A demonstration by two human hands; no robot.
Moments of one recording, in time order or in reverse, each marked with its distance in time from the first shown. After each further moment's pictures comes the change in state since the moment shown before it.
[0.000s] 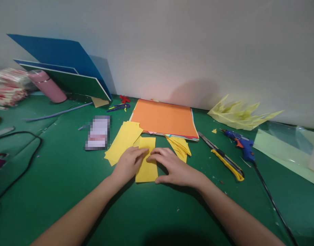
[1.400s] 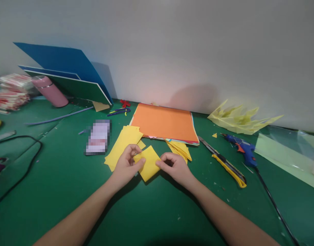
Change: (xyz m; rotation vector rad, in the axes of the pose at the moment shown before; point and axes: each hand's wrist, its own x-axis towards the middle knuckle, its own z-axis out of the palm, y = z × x) left_hand 0.004 0.023 -0.013 -0.708 0.123 -0.358; right_hand 0.011 0.010 0.020 0.569 0.456 0.221
